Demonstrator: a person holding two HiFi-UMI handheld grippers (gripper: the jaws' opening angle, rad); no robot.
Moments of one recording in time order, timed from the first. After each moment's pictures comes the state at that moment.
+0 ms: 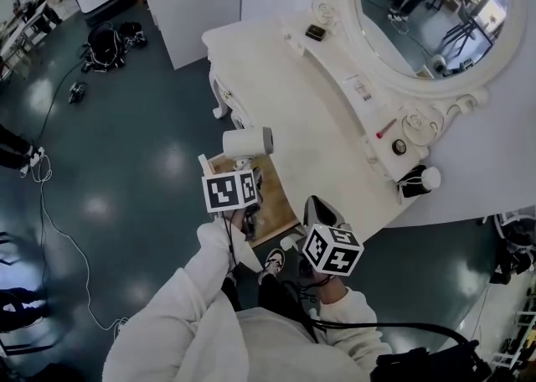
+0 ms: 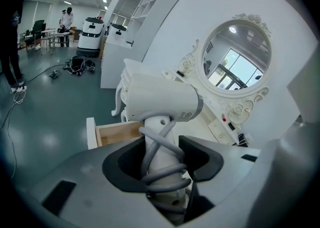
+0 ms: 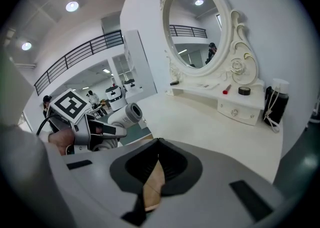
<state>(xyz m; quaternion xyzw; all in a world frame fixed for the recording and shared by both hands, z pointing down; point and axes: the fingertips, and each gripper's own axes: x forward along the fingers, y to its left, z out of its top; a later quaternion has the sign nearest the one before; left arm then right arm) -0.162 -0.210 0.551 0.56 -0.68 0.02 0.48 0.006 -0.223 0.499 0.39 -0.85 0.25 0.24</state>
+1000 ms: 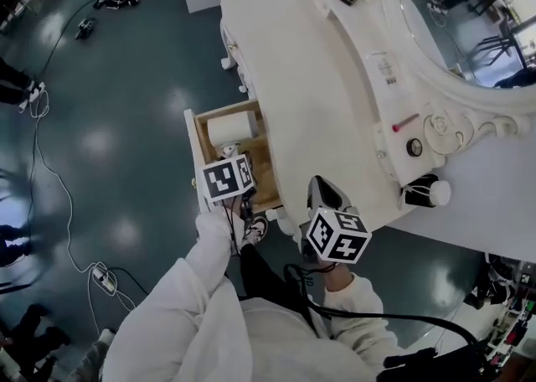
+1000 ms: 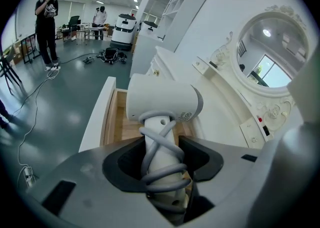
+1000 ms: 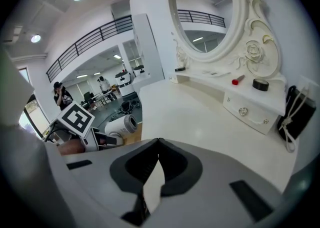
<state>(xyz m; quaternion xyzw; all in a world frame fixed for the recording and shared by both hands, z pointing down) -0.142 -0.193 0.647 0.40 -0.74 0.01 0.53 0.030 -0.271 0.549 0.31 -0.87 0.24 0.31</state>
